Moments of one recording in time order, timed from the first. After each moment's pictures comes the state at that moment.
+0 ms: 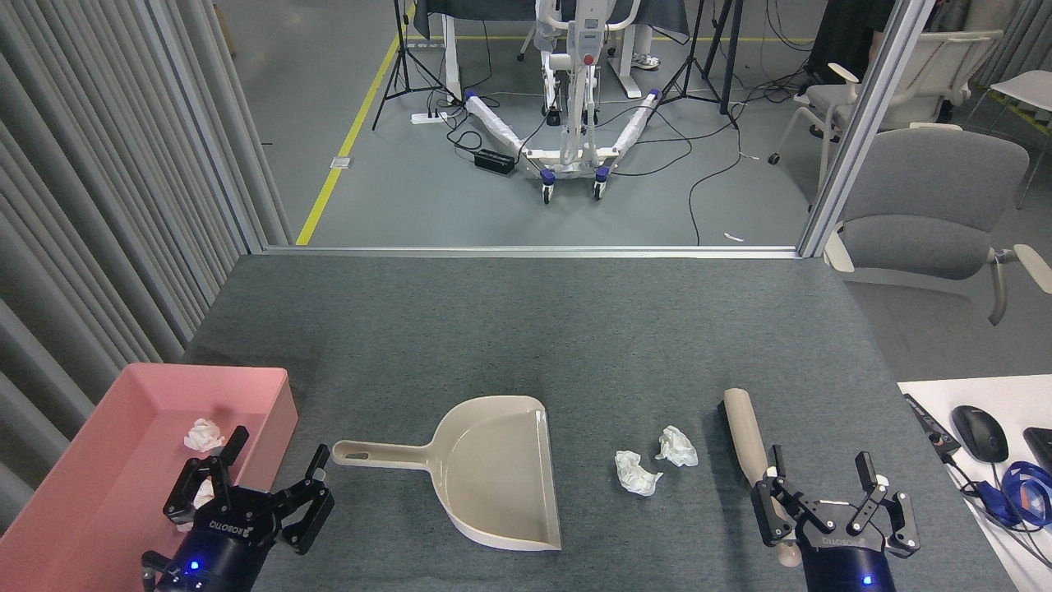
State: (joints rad) left arm 0.12 0.24 0.00 -1.71 -1.34 -0.18 0.10; right arm 0.12 -0.04 -0.12 -1.64 1.47 0.00 -0.12
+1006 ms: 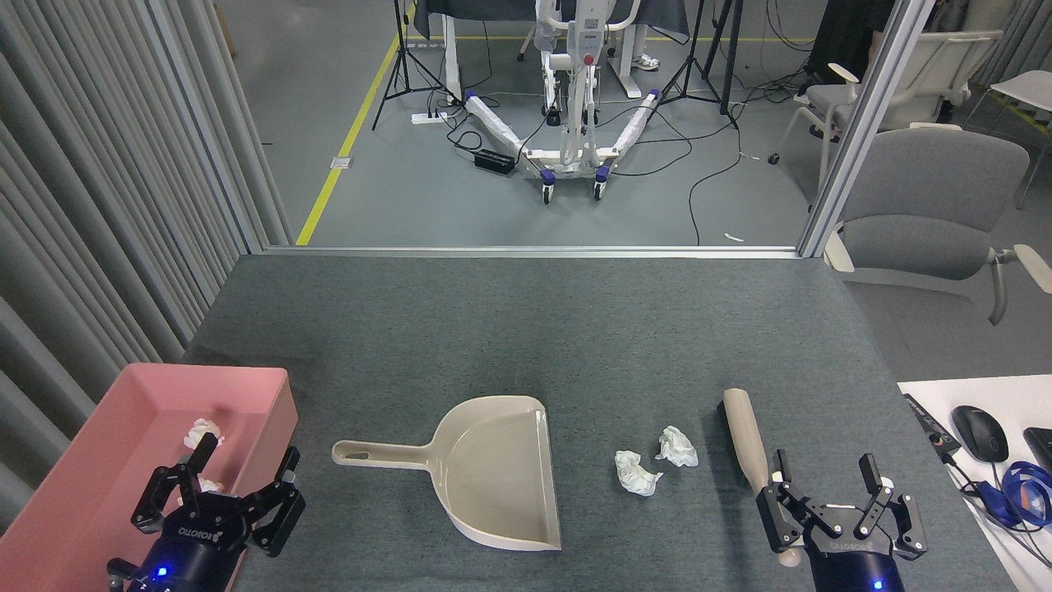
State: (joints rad) left arm 0.14 0.30 0.02 -1.70 -1.27 -0.15 0.11; right arm 0.13 -0.04 -0.16 -1.64 1.47 -0.07 -0.13
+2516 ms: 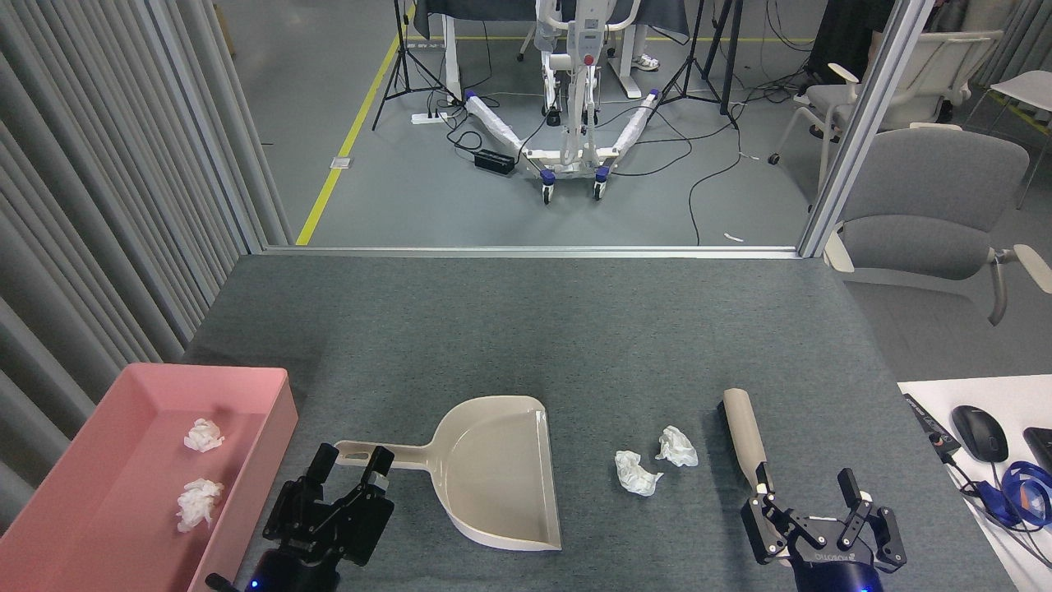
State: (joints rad) left arm 0.12 0.15 -0.16 -1.68 -0.83 -0.27 0.18; right arm 0.15 -0.06 -0.09 -1.64 1.37 -0.03 -0.10
